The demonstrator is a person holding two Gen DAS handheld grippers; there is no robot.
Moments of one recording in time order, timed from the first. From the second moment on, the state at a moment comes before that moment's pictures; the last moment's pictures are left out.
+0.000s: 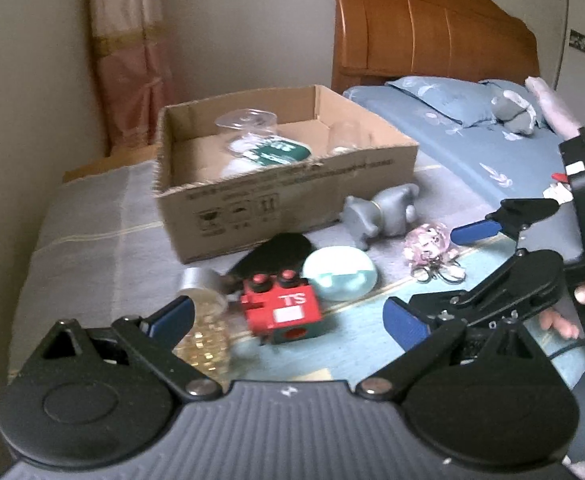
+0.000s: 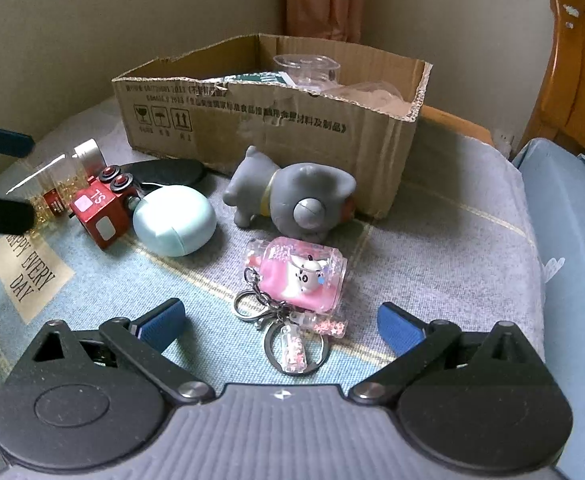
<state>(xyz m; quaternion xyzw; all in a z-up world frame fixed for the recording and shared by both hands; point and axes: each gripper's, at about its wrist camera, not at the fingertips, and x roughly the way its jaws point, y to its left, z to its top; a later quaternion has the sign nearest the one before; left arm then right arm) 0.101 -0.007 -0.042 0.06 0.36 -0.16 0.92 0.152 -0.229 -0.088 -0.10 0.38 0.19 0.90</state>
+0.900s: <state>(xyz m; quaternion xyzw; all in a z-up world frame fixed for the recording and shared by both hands) 0.142 -0.031 -0.081 0.06 0.41 -0.10 0.91 0.138 -0.243 -0.089 -0.11 0.36 0.22 0.90</state>
